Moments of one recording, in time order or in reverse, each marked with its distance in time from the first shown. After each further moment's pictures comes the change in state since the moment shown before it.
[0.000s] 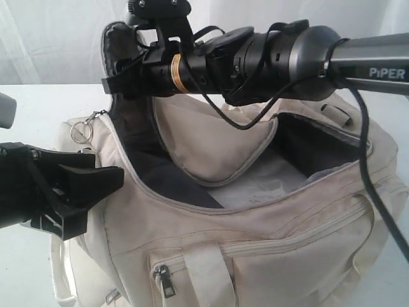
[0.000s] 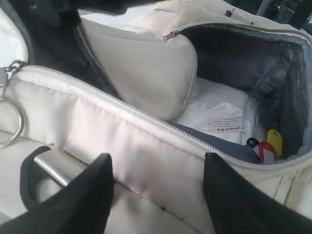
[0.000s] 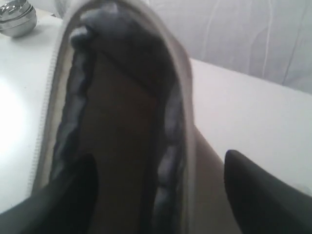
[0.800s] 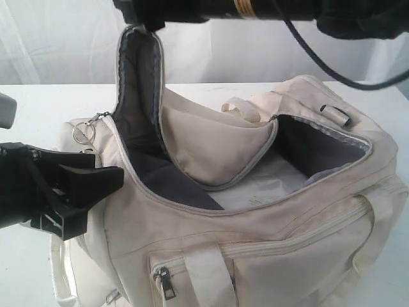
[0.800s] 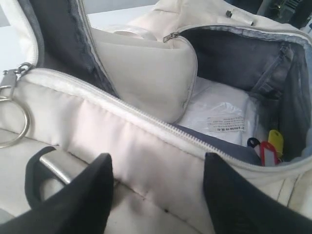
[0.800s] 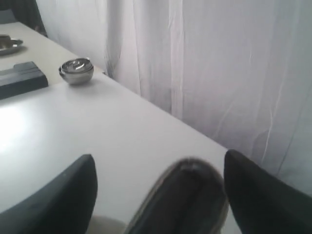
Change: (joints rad) left arm 0.000 0.000 0.000 0.002 0.001 0.000; right arm -0.073 -0.356 0.128 -0.012 -0.201 -0.168
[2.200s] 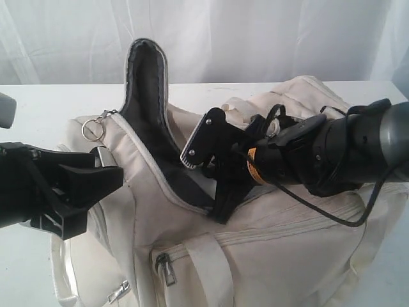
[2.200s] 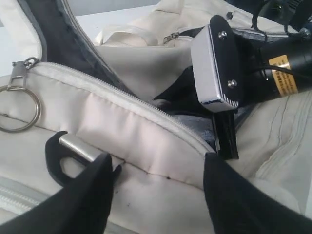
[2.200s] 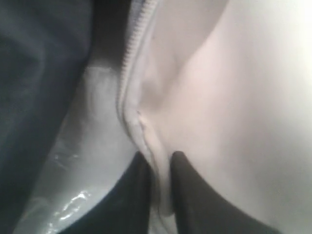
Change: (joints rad) left arm 0.000 0.000 0.000 0.000 0.002 0.000; right arm 0.014 0.160 0.446 -0.002 0.274 -0.553
